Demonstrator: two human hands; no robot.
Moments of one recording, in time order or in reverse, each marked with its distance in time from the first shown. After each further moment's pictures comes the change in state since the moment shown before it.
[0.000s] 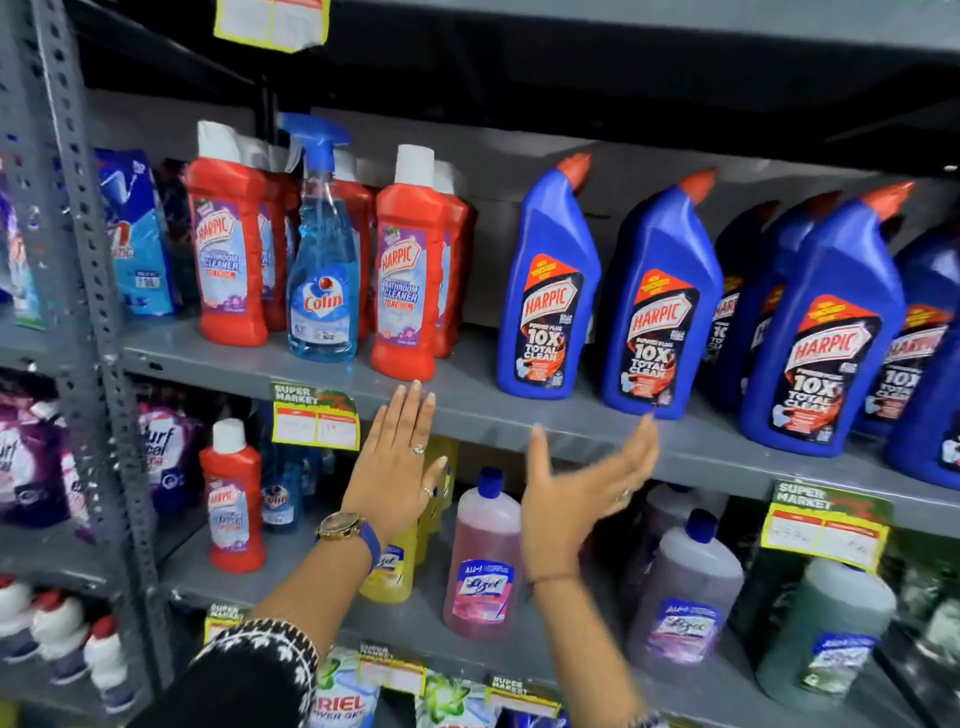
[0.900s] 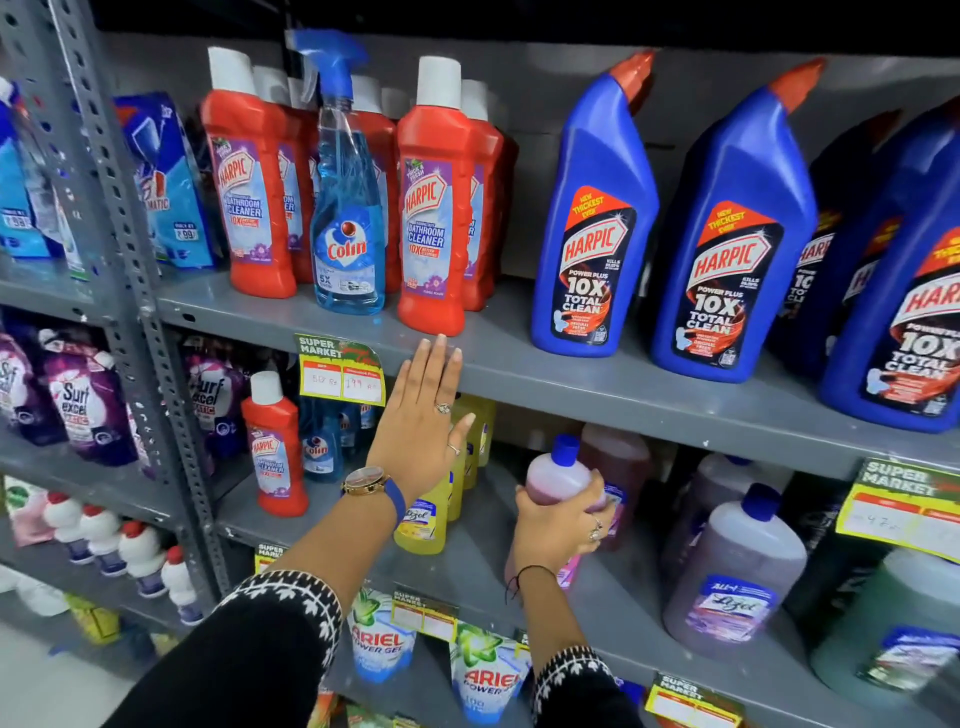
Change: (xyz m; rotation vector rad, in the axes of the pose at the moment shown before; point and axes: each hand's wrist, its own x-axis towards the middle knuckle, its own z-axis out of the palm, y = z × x) left_hand -0.003 -0.002 0.008 0.054 0.057 -0.009; right_hand -0.080 0.131 0.041 -0.410 -0.314 0.430
